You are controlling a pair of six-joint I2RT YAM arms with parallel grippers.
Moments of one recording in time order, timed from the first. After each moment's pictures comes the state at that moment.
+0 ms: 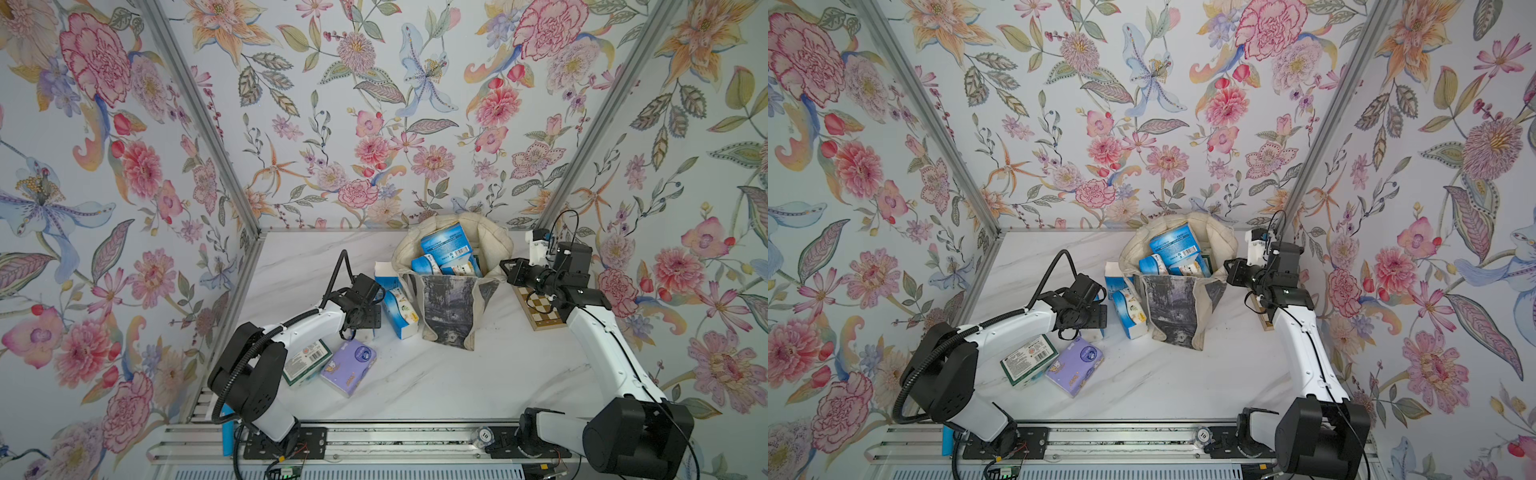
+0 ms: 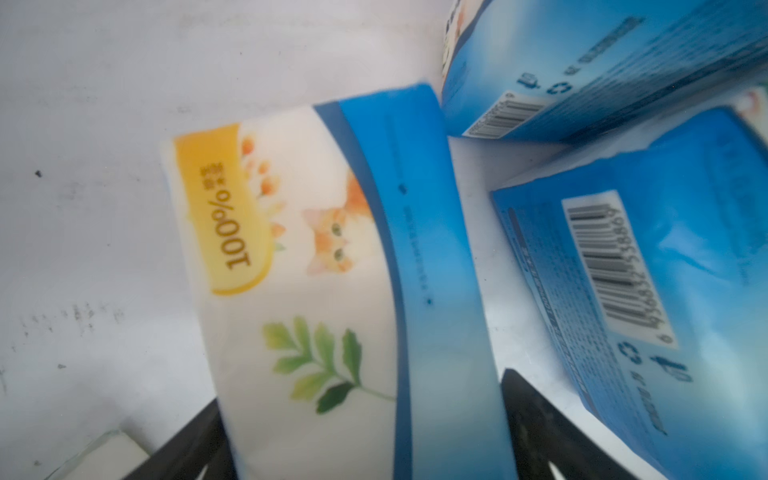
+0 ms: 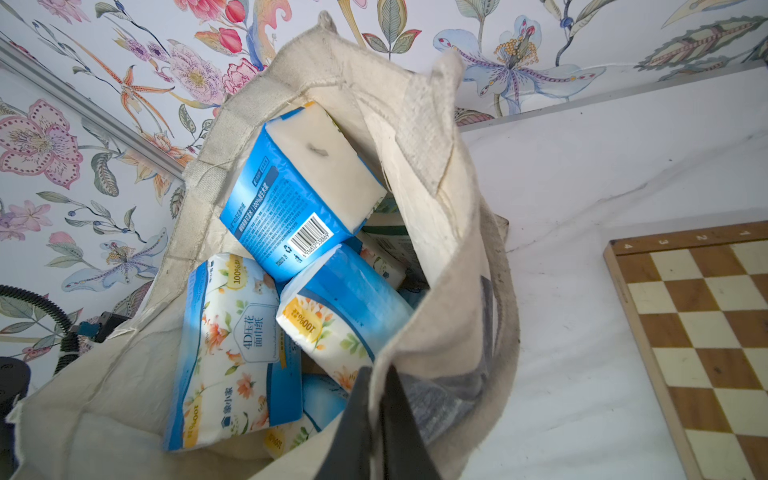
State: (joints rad) left arm -0.62 1.61 1.04 -0.56 -0.20 -0.55; right arm -0.08 1.24 1.05 -0.36 -0.52 0.20
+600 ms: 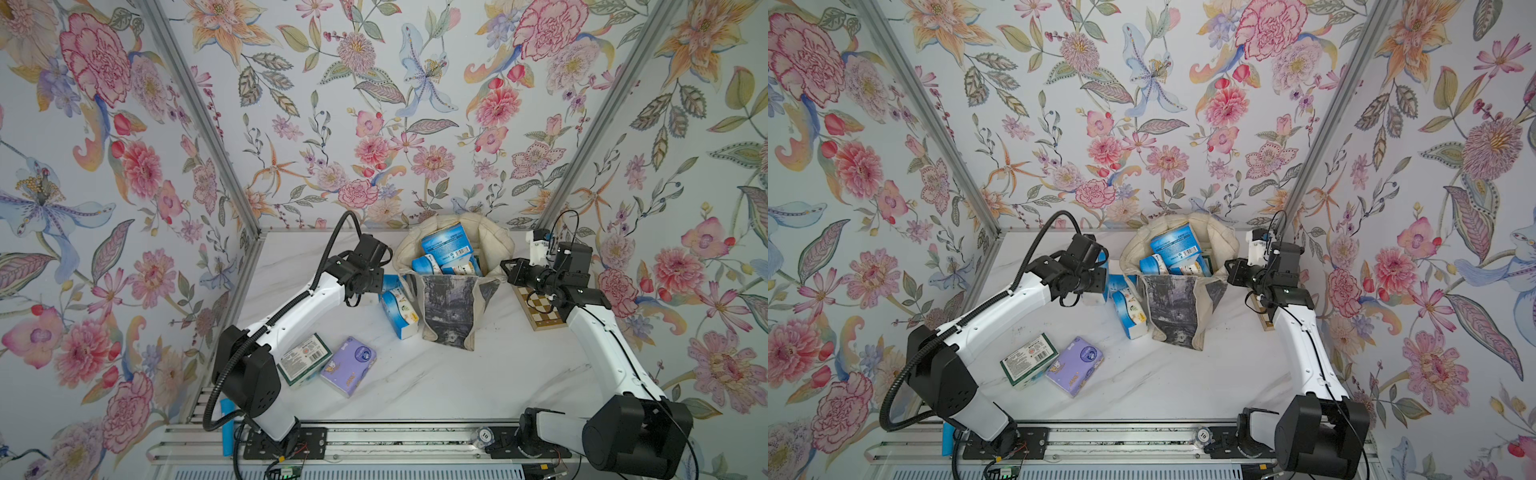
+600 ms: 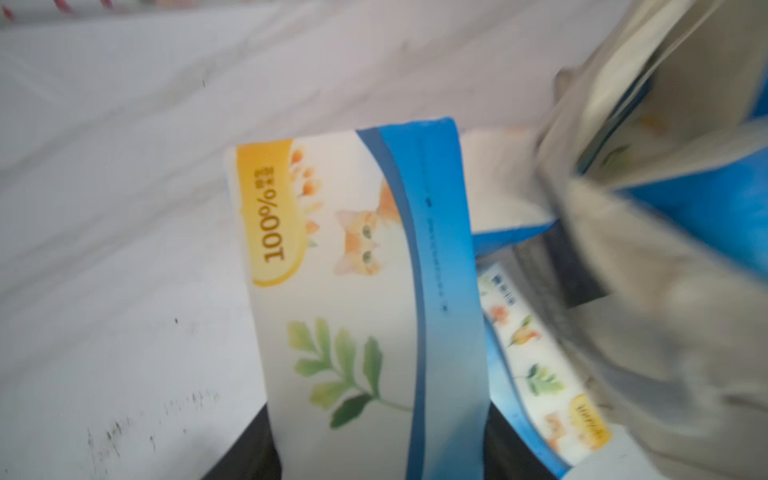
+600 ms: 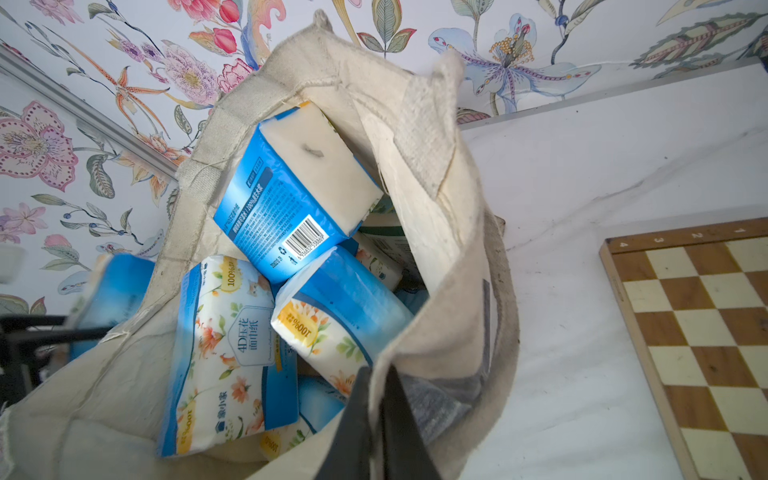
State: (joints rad) left arm -0.62 1.63 1.59 -0.80 -0.26 -0.37; right arm -0.09 1.25 1.05 -0.36 -0.52 0.20
